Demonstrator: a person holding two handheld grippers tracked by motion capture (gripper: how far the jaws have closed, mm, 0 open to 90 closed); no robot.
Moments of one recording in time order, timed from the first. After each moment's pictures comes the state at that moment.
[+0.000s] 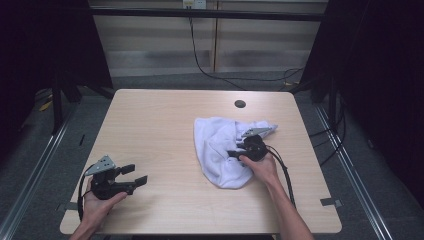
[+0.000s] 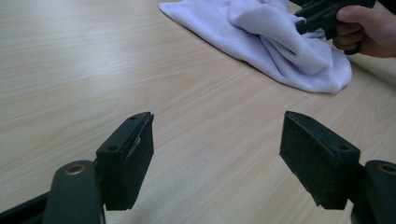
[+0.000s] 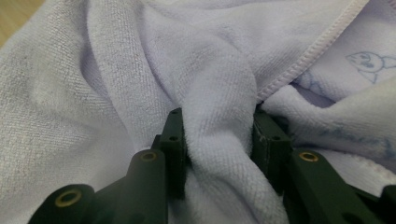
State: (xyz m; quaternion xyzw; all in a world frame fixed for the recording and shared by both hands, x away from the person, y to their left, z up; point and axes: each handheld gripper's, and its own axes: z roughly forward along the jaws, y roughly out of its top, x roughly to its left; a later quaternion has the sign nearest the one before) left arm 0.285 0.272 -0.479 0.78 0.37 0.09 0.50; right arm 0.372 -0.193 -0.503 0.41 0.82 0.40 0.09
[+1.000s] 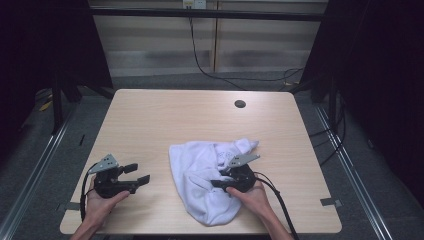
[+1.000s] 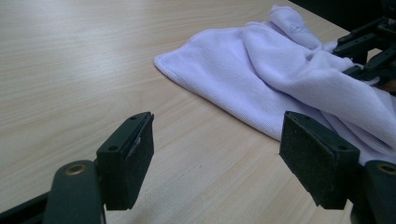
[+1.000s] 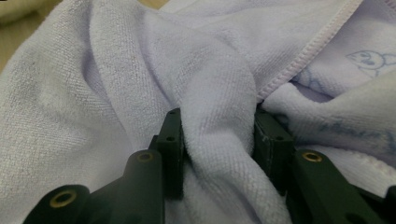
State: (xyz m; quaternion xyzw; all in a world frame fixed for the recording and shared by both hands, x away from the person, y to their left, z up) left arm 0.289 0.266 -0.479 0.78 0.37 0.08 0.50; right arm 0.287 -0.141 -0.506 0.33 0.84 0.43 0.05
